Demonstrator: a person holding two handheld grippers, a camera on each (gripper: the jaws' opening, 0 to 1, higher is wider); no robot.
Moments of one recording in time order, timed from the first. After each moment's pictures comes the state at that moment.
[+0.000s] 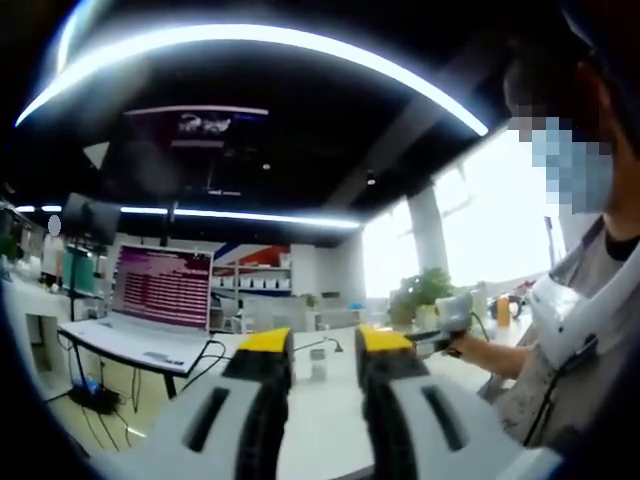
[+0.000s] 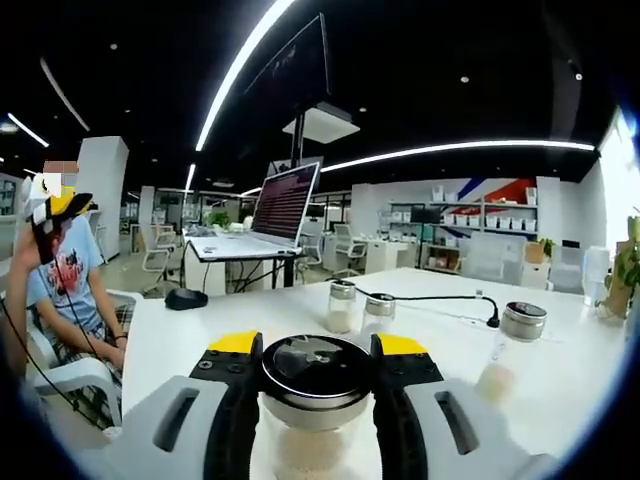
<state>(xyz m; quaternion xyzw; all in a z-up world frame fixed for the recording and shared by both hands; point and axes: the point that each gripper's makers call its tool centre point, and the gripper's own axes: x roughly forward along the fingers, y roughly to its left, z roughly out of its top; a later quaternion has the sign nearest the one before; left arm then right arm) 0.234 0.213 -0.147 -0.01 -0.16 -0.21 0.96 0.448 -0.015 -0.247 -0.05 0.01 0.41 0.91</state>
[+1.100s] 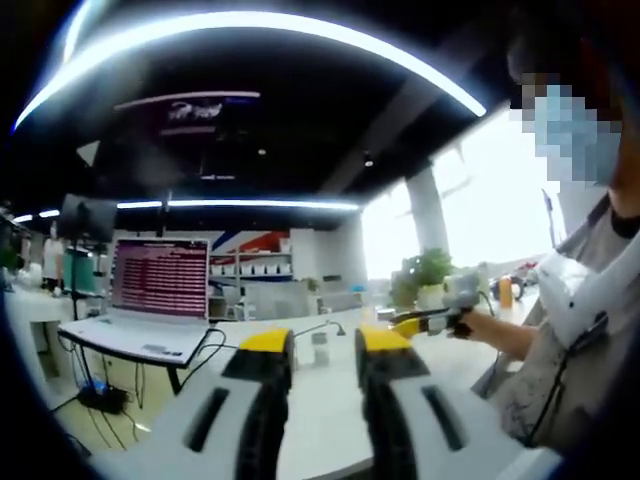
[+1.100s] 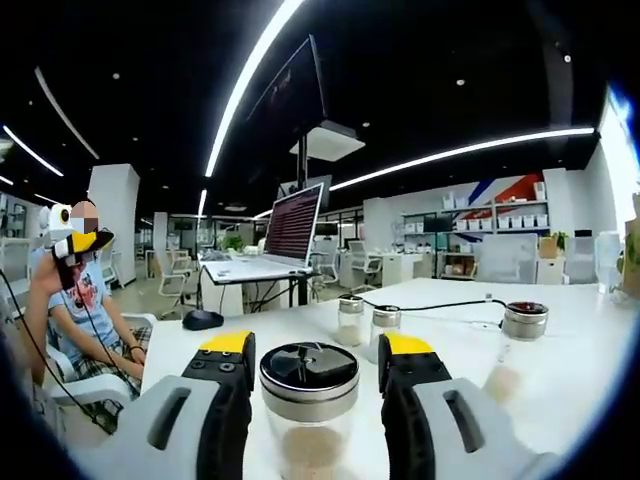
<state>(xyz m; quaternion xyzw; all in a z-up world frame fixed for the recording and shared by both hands) 0.248 0.205 -0.163 0.01 -0.12 -0.21 0.97 0.450 -0.025 -0.234 0.00 -0.01 0.45 0.89</state>
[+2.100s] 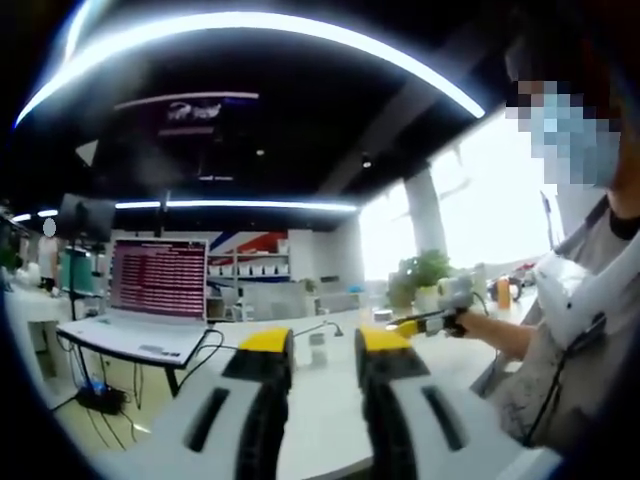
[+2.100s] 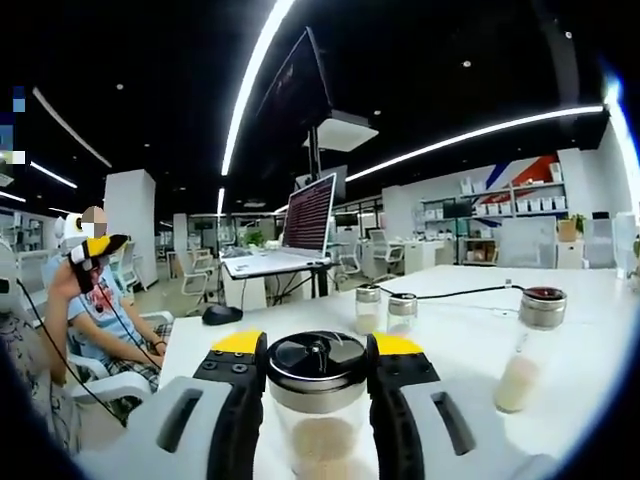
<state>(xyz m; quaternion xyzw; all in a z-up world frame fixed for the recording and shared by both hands) 0.245 0.208 -0.162 0.01 -0.12 -0.22 0.97 0.444 -0.023 -0.240 0.02 0.02 0.50 0.86</state>
